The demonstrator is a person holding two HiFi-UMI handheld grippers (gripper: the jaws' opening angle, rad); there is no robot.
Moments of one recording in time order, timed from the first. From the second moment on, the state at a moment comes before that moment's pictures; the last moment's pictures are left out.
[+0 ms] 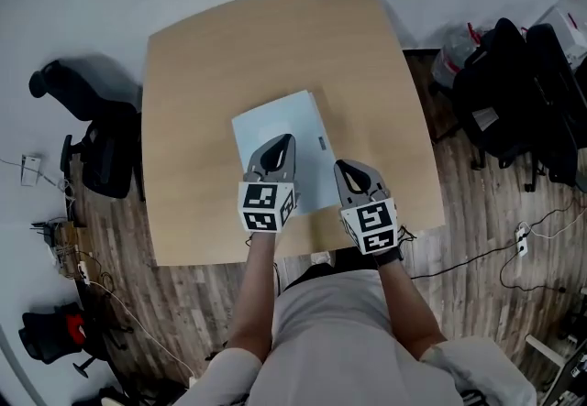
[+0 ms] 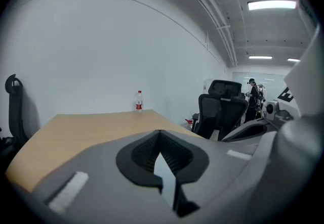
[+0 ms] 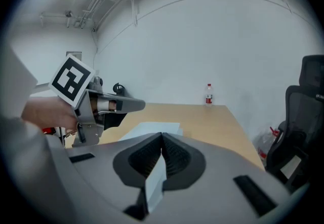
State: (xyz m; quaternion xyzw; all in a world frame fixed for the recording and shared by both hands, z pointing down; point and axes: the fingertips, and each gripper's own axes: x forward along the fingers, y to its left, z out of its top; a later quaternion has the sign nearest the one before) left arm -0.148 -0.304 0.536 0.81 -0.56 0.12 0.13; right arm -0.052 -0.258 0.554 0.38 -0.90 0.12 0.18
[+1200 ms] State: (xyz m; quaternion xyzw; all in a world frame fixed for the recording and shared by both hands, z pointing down) left arm -0.126 -0.363 0.654 0.80 -0.51 0.26 0.19; right arm -0.078 -0.286 0.637 0.33 -0.89 0.18 0.24
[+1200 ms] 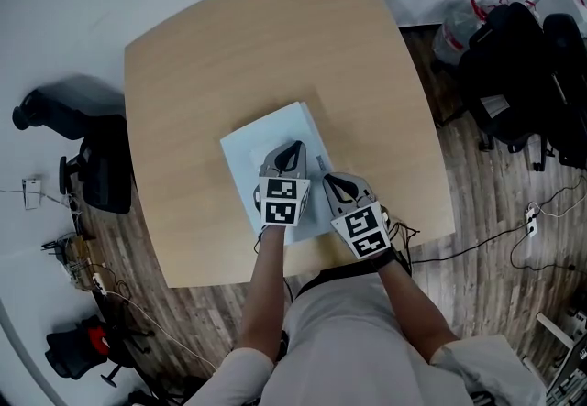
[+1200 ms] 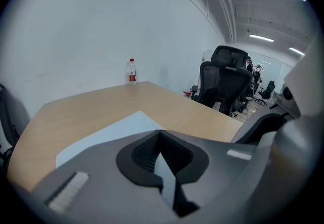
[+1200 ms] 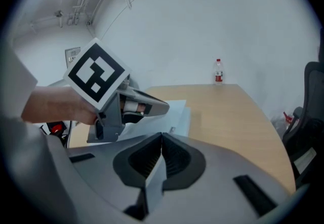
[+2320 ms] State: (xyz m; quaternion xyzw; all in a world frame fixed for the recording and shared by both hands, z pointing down) left arm -0.122 -0.365 0.693 0.78 -0.49 0.31 0.22; right arm -0.077 -0.280 0.686 0.31 -0.87 0.18 0.34
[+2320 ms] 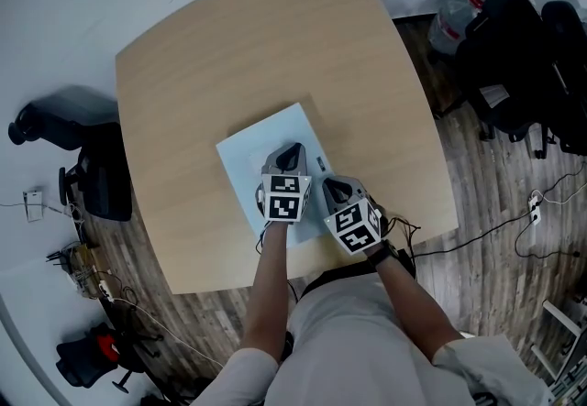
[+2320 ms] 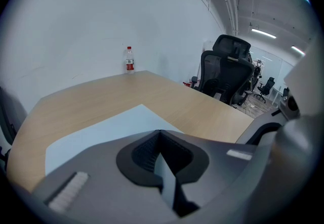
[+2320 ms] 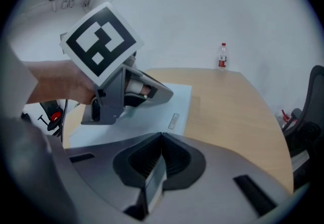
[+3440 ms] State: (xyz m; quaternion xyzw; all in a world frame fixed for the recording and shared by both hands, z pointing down) left arm -0.136 -0.355 0.645 0.81 -0.51 0.22 0.21; right arm -0.061 -0.292 0.648 0.36 -0.88 0.17 0.28
